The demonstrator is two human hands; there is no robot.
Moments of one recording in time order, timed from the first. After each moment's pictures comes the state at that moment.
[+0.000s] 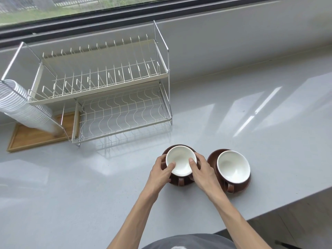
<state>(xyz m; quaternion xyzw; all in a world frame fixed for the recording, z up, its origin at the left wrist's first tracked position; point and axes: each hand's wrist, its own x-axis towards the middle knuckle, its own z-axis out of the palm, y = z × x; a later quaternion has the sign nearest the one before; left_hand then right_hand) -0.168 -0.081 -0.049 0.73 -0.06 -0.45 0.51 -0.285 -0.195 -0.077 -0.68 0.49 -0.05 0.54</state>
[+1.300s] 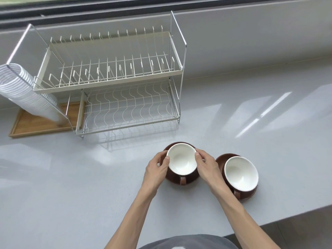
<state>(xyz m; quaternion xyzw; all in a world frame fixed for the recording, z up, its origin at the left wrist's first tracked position) -0.147 -0.074 -0.067 0.76 -0.05 -0.39 0.51 -0.257 -0.213 -0.053 -0.72 0.48 -0.04 0.51</state>
